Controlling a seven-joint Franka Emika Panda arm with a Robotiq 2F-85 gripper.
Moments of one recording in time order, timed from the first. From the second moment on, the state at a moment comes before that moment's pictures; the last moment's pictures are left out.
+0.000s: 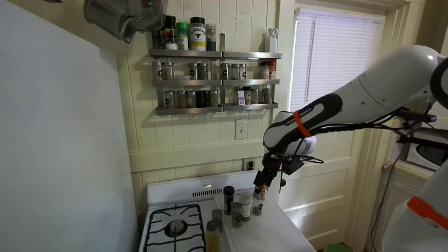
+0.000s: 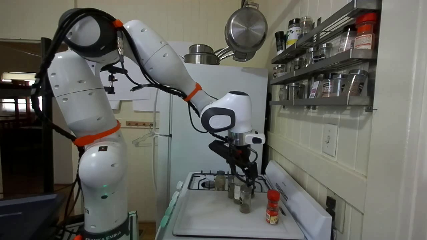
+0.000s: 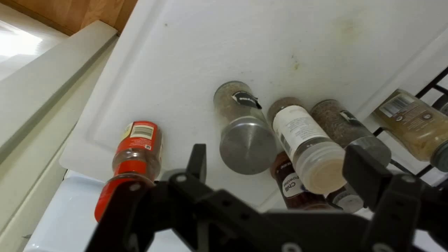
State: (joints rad) arm 0.03 -0.32 -0.18 -2.62 0.20 2.47 -0.47
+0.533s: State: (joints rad) arm 0.04 -0.30 -0.21 -2.62 0.22 2.47 -0.54
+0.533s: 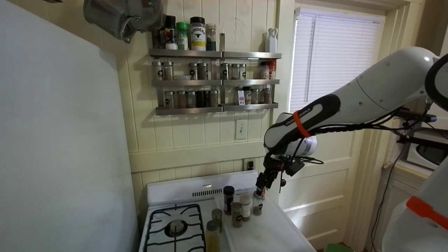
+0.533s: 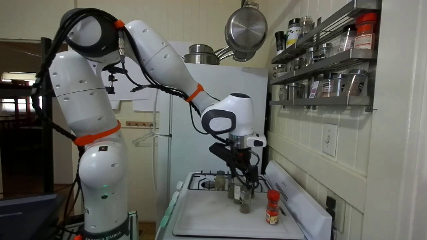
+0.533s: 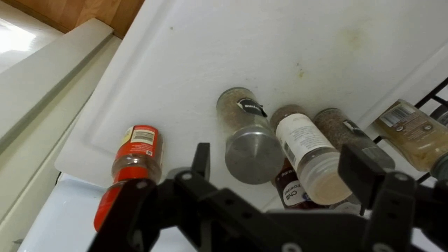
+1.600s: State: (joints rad) arm 0.04 -0.25 -0.22 -2.62 0.24 2.55 -0.61
